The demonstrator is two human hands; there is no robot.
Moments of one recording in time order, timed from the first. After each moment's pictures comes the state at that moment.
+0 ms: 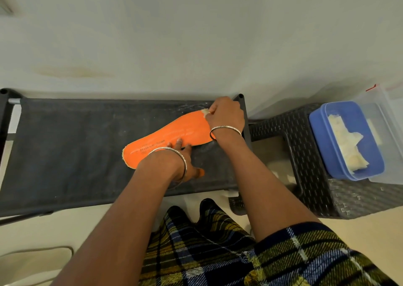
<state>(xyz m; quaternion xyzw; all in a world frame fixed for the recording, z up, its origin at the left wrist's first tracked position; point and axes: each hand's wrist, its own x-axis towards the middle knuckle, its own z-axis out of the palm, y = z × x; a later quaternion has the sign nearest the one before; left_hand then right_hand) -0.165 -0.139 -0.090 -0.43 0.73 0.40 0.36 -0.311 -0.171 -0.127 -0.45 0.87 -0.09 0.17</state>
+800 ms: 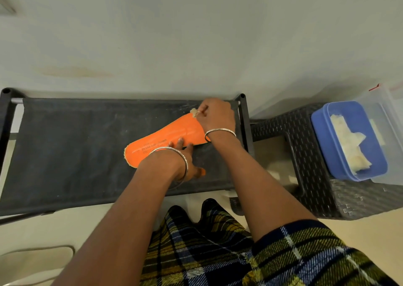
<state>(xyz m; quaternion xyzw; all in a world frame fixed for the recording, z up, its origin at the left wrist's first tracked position) -0.165 -0.139 -0.092 -0.43 0.73 0.39 0.35 -0.294 -0.171 -0.127 -0.52 0.82 -0.12 0.19</state>
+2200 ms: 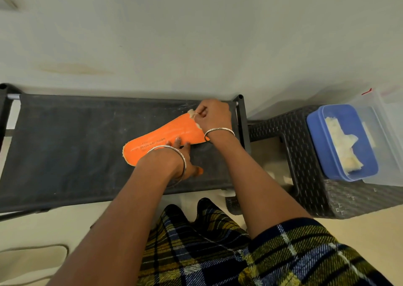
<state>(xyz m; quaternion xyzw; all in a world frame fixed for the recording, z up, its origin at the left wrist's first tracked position) -0.162 -0.139 -0.093 -0.43 0.73 0.40 0.35 -0.293 -0.172 -0.127 -0.51 0.81 -0.14 0.24</state>
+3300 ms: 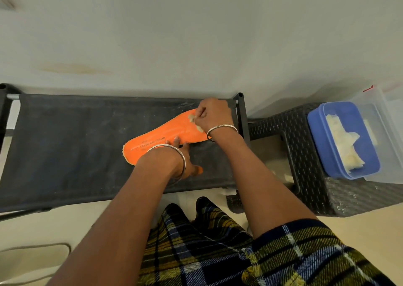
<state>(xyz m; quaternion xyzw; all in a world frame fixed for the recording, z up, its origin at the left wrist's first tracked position) -0.164 -0.142 -0.099 -0.43 0.72 0.39 0.37 -0.298 -0.173 -0.121 -0.55 0.80 -0.07 0.25</state>
